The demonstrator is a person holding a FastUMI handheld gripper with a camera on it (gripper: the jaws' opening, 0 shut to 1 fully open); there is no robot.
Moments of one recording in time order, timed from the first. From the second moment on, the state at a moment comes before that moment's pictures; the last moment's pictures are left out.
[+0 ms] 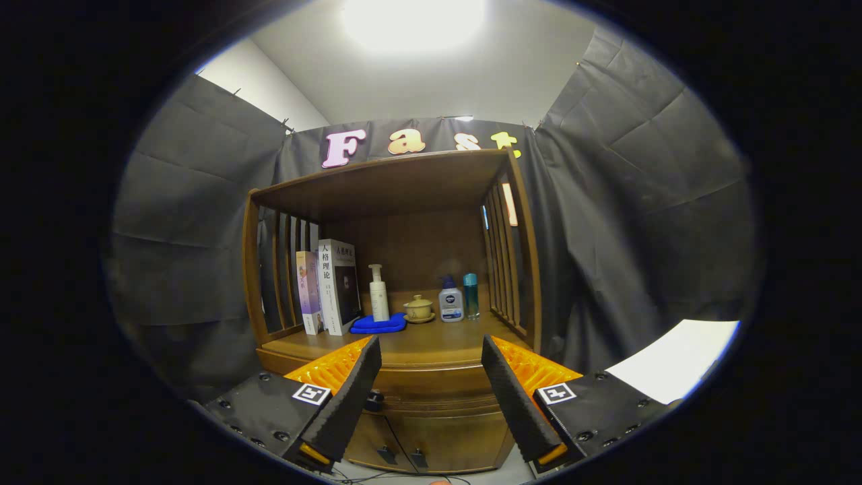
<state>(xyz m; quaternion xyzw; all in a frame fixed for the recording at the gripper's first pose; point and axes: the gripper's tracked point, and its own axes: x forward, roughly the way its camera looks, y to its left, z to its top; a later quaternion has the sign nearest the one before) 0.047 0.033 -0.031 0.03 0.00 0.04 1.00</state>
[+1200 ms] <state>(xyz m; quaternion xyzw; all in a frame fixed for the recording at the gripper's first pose) 0.169 0.138 -0.205 0.02 0.16 0.10 0.98</state>
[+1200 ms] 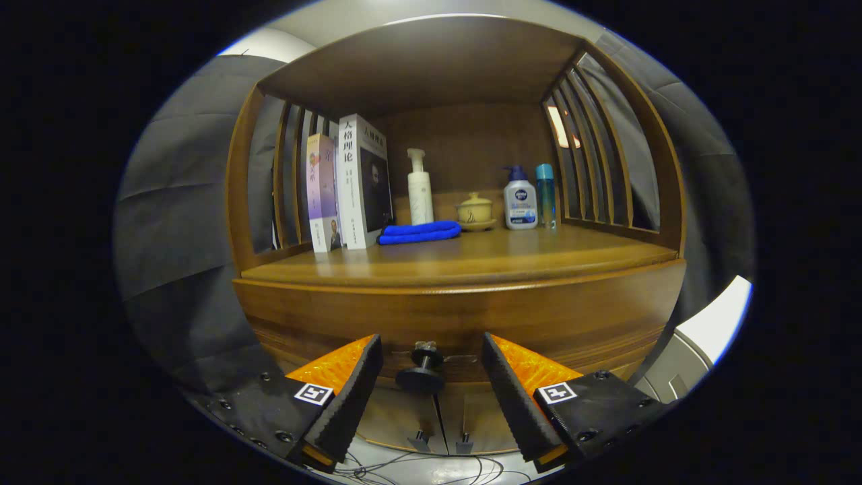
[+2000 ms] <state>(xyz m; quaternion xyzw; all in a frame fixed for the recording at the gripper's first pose) 0.168 0.145 -0.231 0.03 0.20 0.09 0.98</state>
